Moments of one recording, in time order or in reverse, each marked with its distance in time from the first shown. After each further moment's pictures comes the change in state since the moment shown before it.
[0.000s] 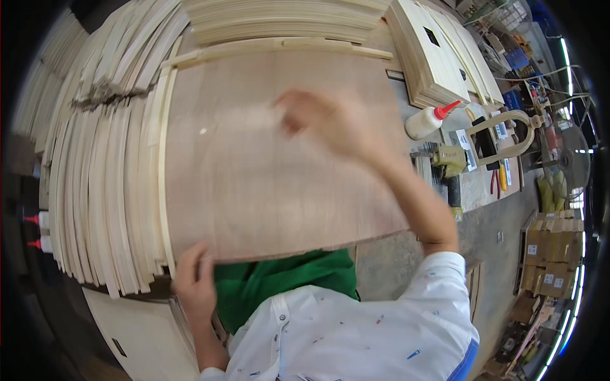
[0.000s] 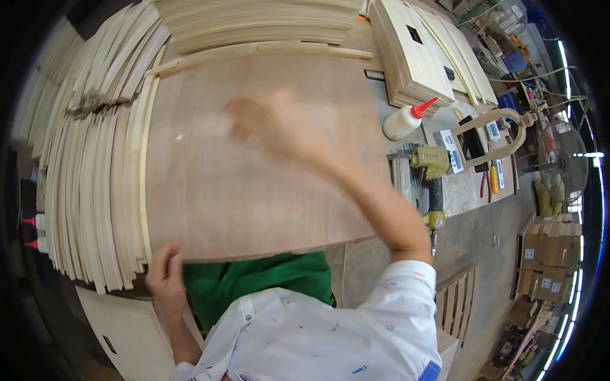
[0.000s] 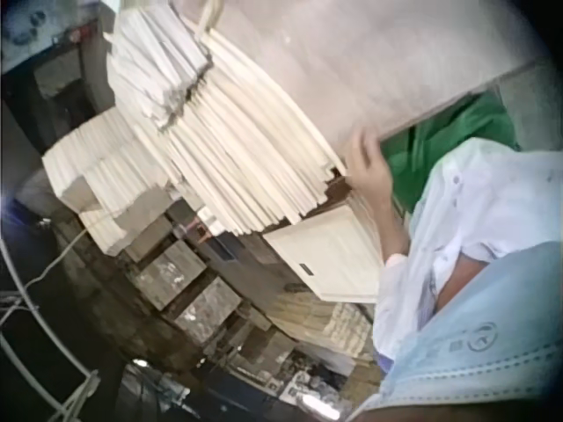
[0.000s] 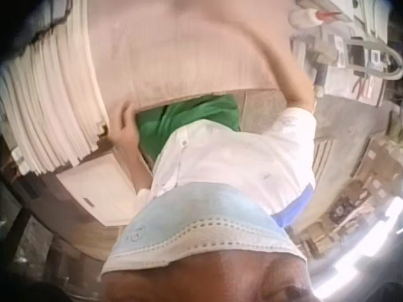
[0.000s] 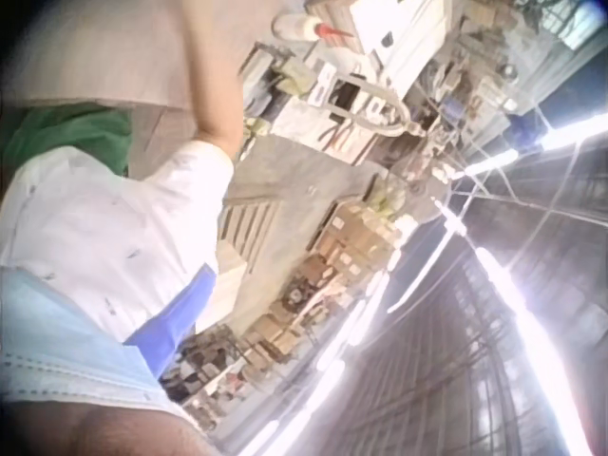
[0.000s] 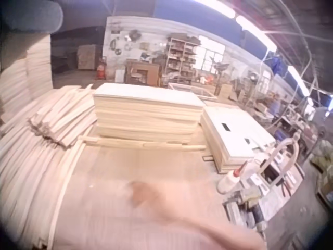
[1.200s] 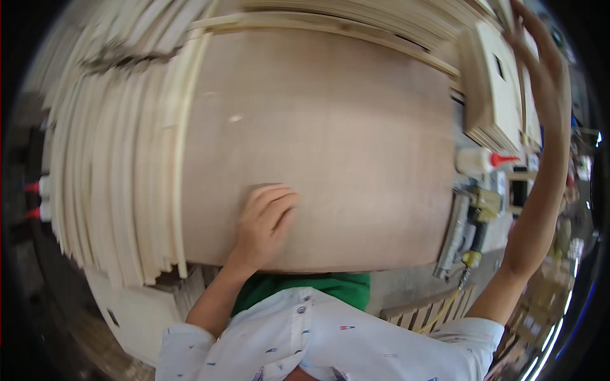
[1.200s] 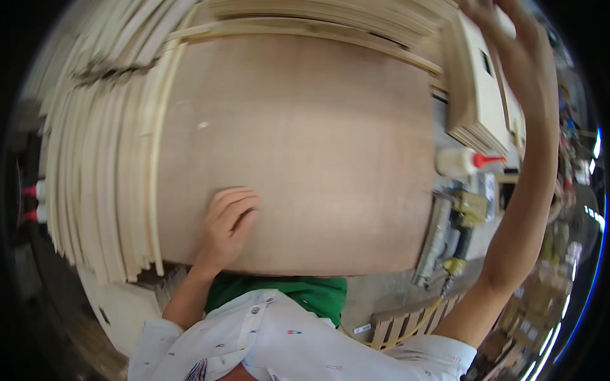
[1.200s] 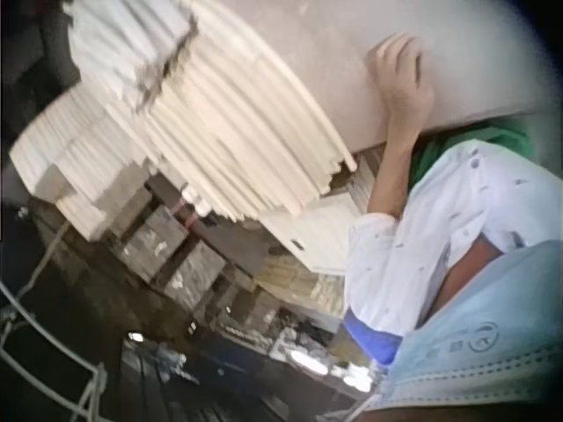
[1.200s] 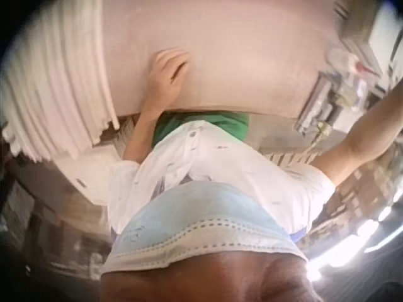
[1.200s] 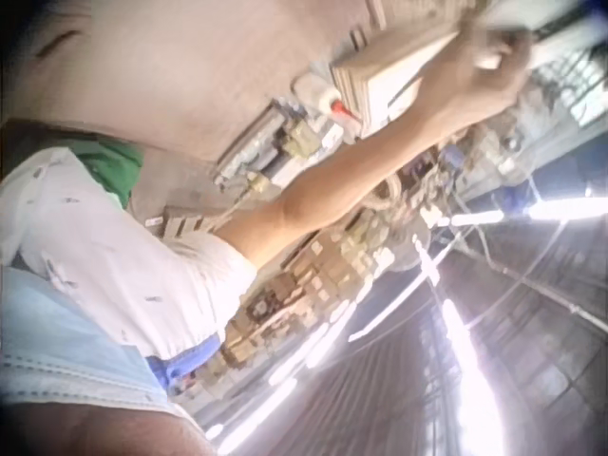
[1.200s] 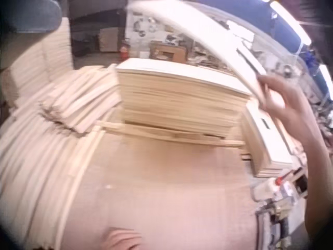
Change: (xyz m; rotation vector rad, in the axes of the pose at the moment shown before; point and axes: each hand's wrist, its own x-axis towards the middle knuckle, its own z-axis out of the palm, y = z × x) left_hand 0.109 0.019 0.104 -0.111 -0.109 0.424; right_hand 0.065 -0.008 -0.215 -0.993 0.400 -0.243
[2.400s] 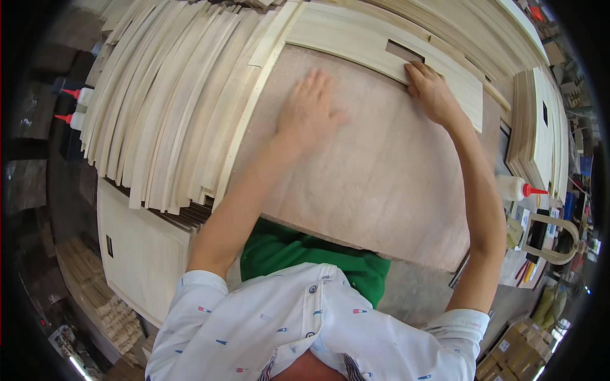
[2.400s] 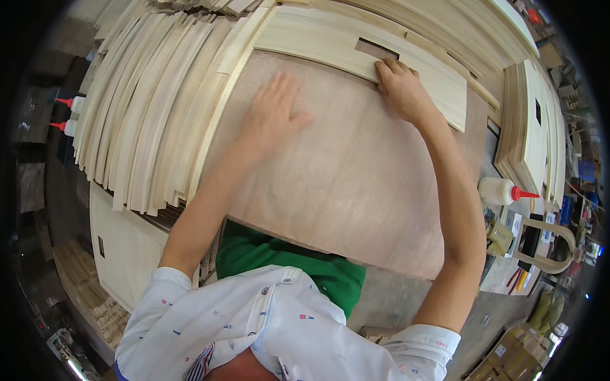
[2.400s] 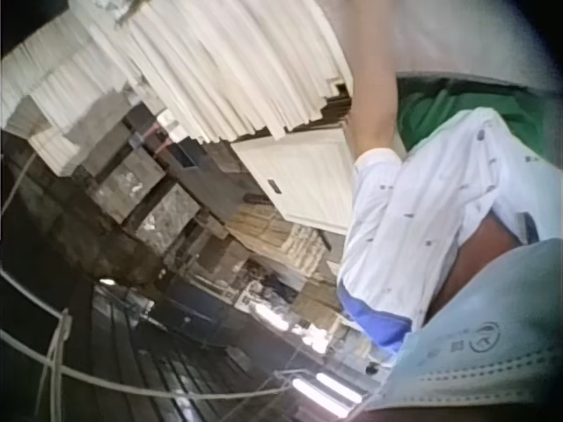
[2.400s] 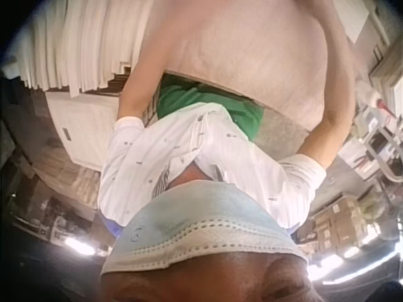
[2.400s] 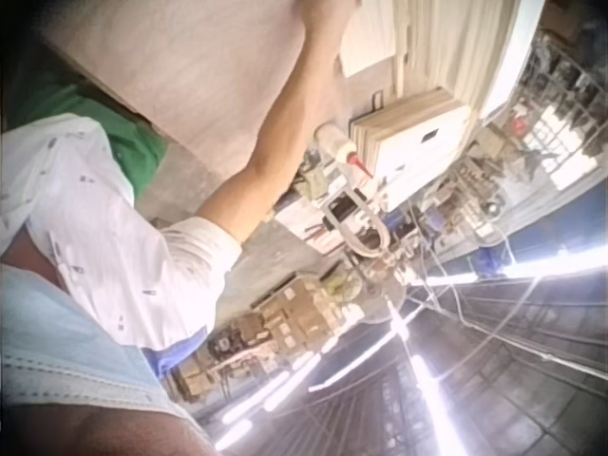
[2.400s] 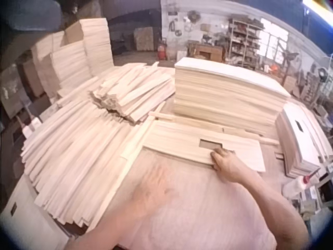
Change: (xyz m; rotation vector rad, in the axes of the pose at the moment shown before) left_hand 0.061 -0.082 -0.011 0.609 -0.043 -0.077; right_hand -0.061 -0.108 0.230 0.160 -0.367 -0.290
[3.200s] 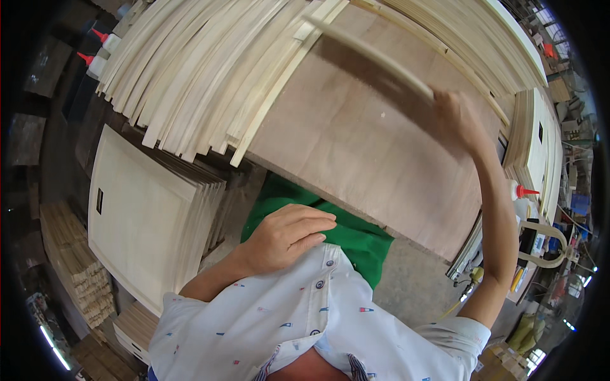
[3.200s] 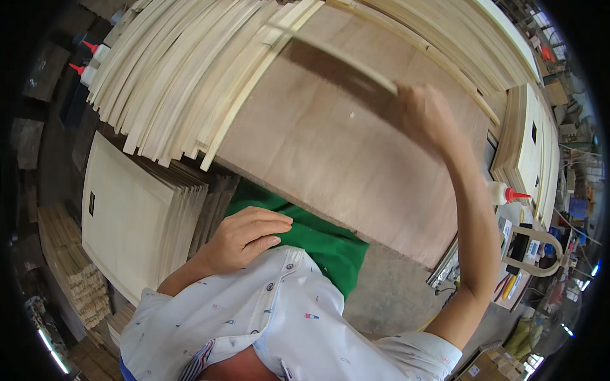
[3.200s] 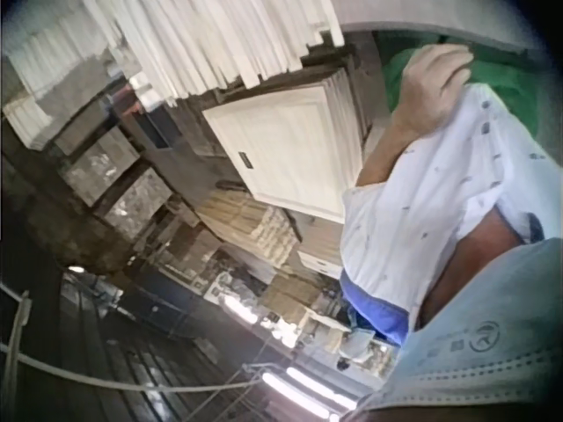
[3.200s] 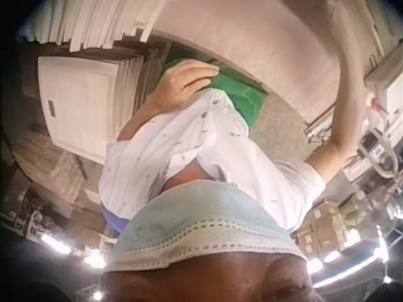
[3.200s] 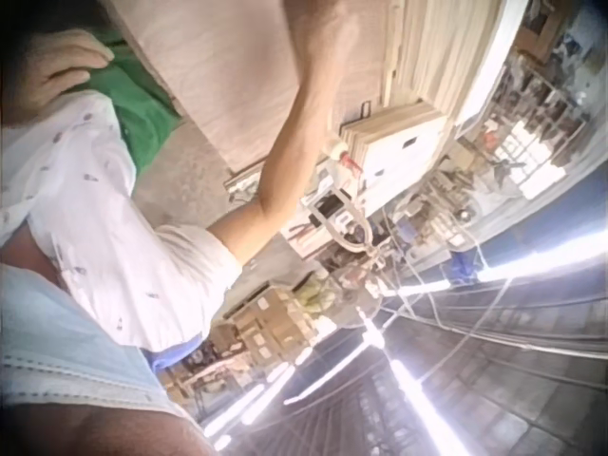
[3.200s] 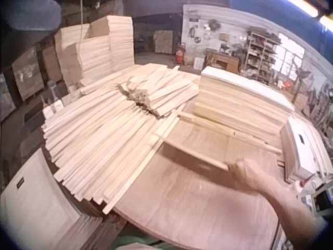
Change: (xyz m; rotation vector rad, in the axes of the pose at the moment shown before) left_hand -0.225 0.082 -0.124 -0.809 -0.023 0.027; right_hand -0.030 -0.105 -0.102 0.038 -0.206 0.015
